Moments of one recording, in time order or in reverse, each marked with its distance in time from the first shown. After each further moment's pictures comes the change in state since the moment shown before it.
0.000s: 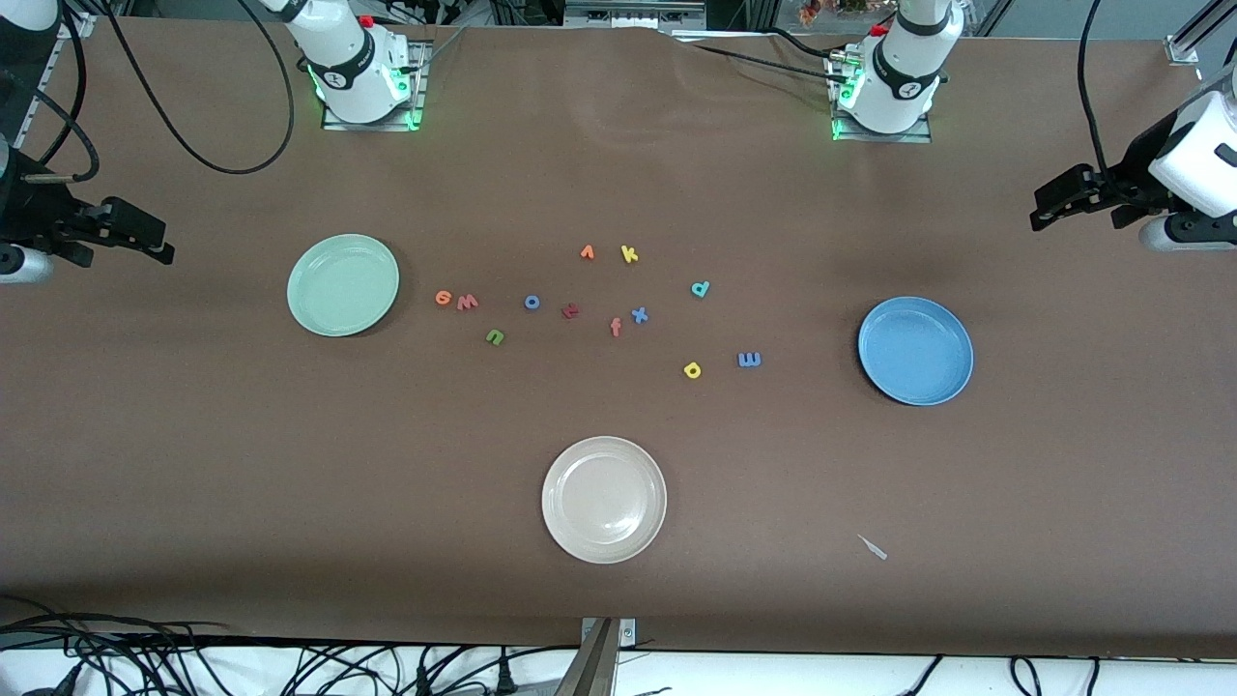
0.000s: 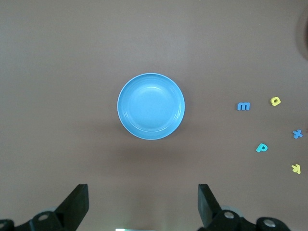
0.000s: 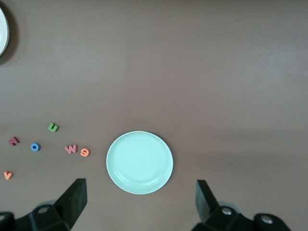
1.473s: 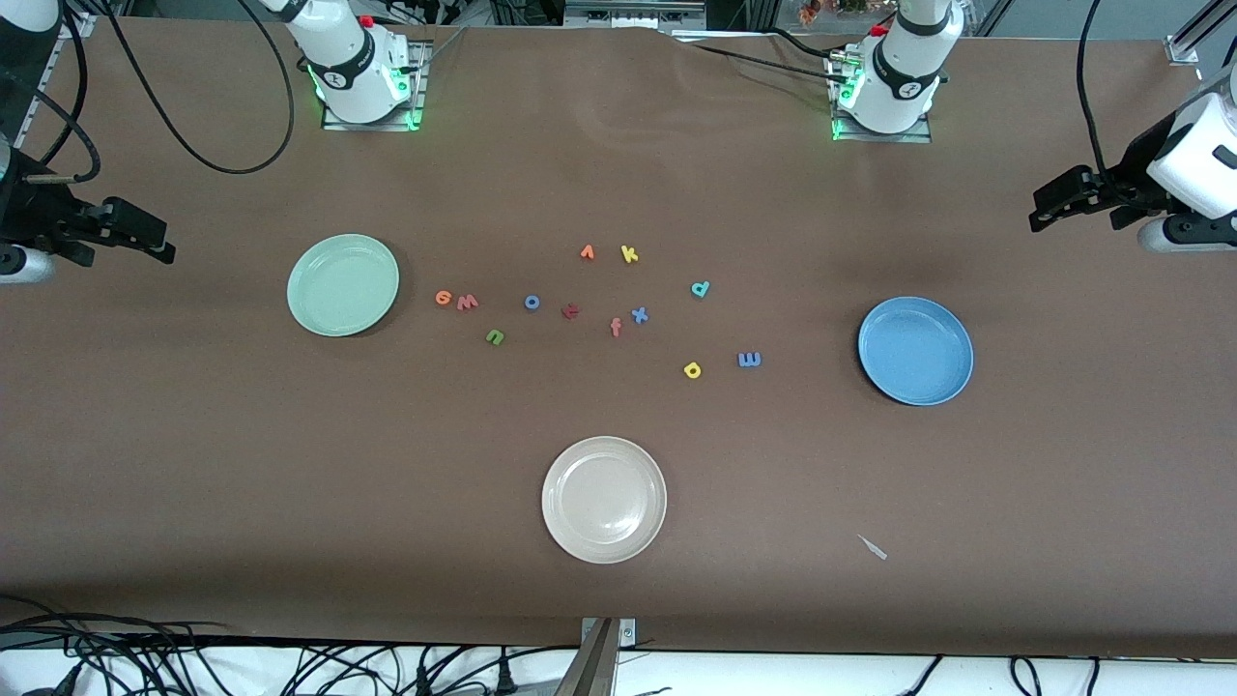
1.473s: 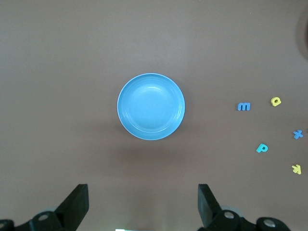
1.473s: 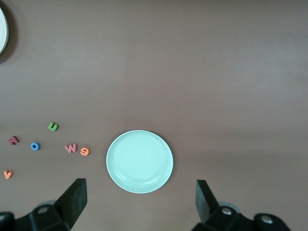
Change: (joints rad) left arm 0.000 0.000 0.000 -0.010 0.000 0.012 0.000; right arm 0.000 0.000 0.000 -0.002 0.000 -0.002 0.000
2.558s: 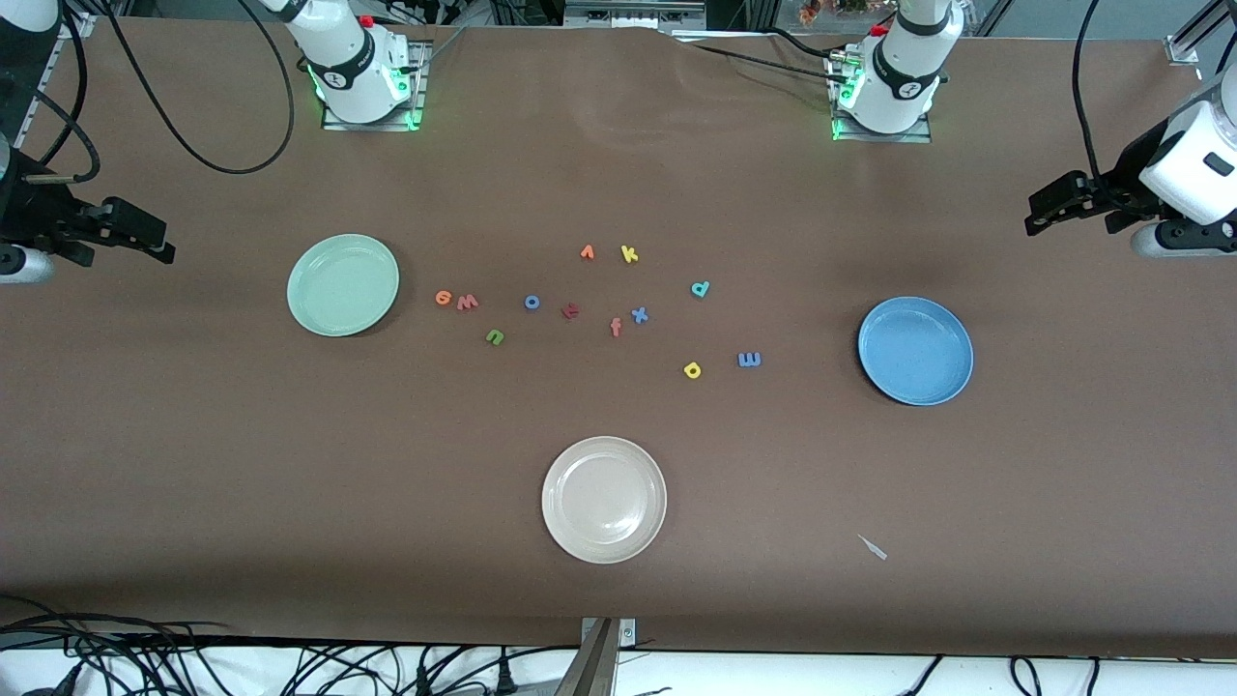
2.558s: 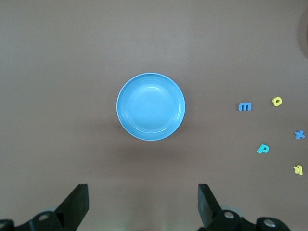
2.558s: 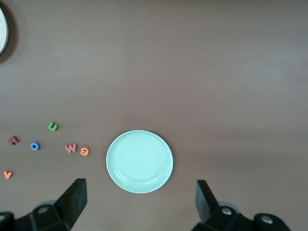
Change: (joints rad) left arm -0.002 0.006 0.000 -0.010 0.000 0.011 0.000; right arm 0.000 0.000 0.000 0.000 0.000 0.000 0.000
